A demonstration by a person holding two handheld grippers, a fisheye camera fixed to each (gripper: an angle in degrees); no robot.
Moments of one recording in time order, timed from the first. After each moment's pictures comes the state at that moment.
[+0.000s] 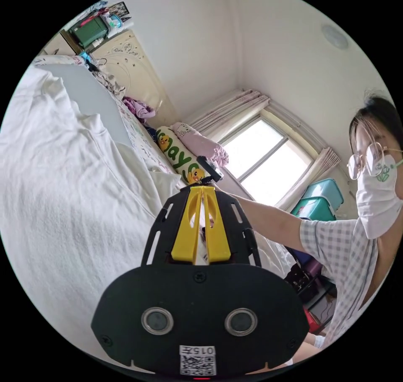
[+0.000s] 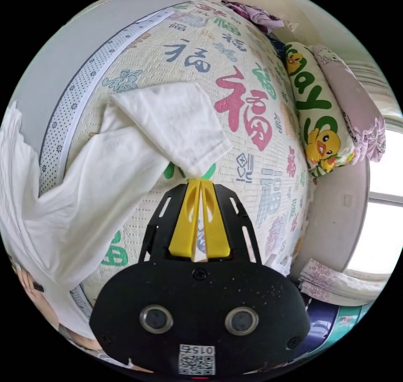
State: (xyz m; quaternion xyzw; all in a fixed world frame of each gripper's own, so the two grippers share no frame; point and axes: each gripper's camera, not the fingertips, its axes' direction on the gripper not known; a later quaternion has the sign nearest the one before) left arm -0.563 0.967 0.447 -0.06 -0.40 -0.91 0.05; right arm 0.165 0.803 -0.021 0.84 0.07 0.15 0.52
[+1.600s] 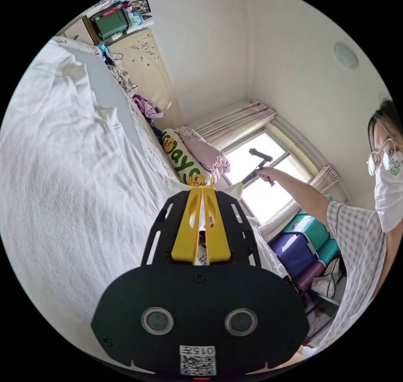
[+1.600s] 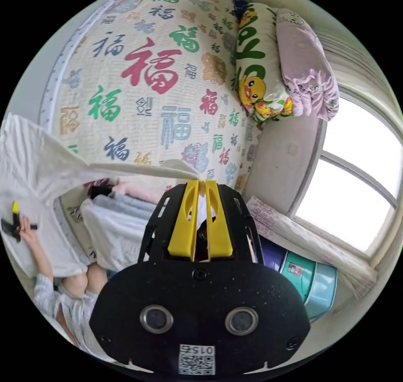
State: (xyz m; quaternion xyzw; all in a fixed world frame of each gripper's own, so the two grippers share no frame) left arm -0.627 1.023 0.520 -0.03 -0.42 -0.91 0.01; right arm 0.338 1.053 0.011 0.69 0.07 0.29 0.66
